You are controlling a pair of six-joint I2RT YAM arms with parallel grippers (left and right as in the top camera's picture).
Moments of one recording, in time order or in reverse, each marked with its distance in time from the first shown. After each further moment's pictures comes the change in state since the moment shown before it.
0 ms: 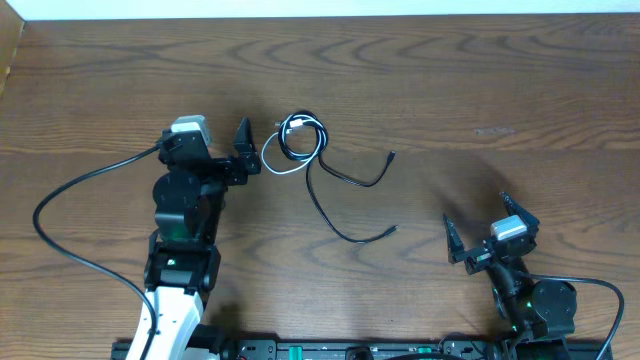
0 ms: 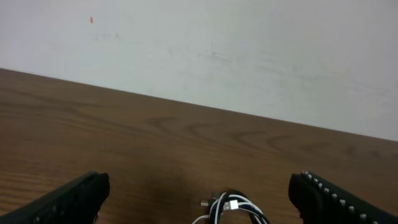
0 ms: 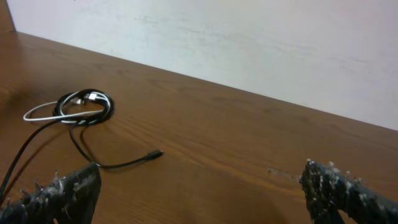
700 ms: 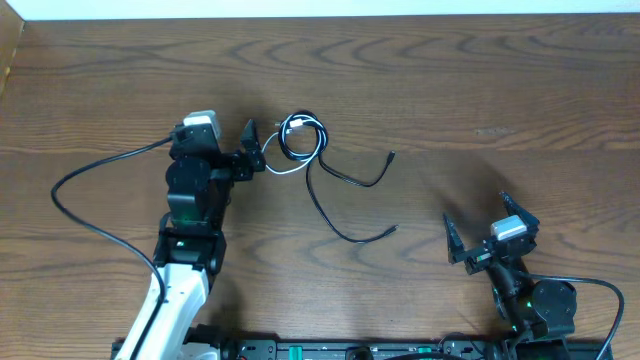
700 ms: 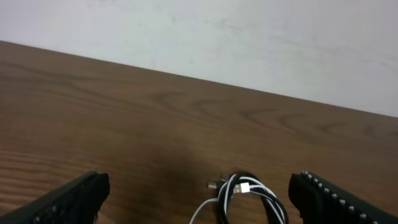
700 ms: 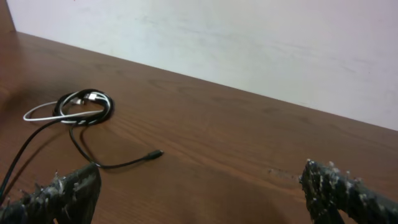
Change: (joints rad) left arm 0.000 0.162 0.000 0.063 0.000 0.000; right arm 0.000 0.000 0.000 0.000 0.000 0.000
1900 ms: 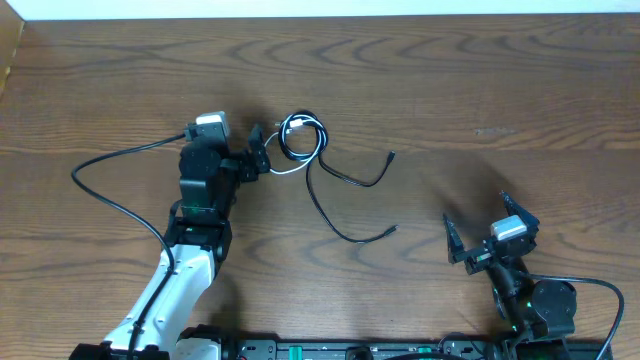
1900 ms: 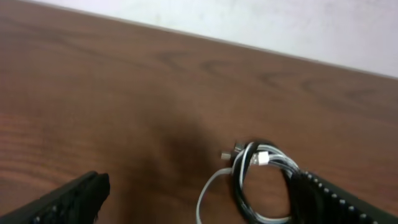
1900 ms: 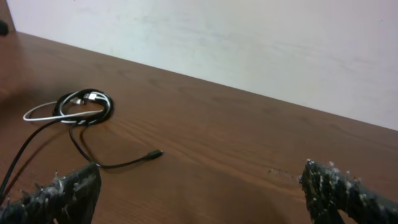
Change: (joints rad) left arm 0.000 0.137 0.000 -0.013 0.000 0.000; right arm 0.000 0.000 0.000 0.000 0.000 0.000
